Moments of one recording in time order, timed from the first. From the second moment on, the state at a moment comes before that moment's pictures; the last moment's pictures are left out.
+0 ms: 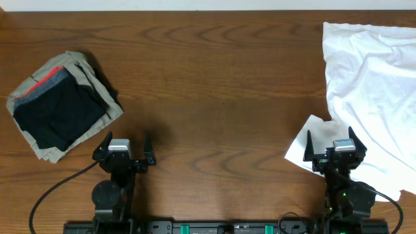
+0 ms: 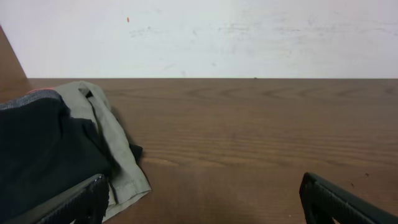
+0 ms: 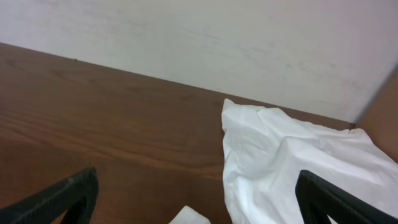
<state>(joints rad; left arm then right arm) -0.02 0.01 0.03 -0.13 0.00 -0.02 -0.13 0.01 0.01 -0.06 -0.15 -0.18</state>
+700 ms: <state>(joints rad) -0.02 0.01 0.03 -0.14 0.00 -0.08 -0.13 0.02 0.01 -0.06 -0.12 -0.10</state>
